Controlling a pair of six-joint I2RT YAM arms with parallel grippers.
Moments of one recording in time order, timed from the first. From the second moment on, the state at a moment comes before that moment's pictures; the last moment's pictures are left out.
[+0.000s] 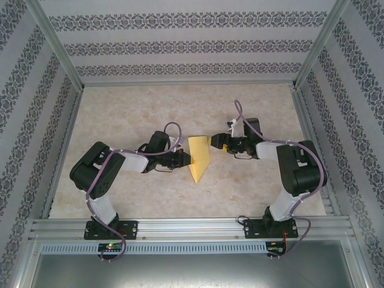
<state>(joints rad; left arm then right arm) -0.51 1.77 0.71 0.37 0.74 -0.79 0.20 1.73 0.75 0.22 -0.88 0.53</state>
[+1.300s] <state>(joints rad) -0.51 1.85 0.71 0.40 0.80 -0.76 0.22 1.78 0.77 0.18 -0.92 0.46</state>
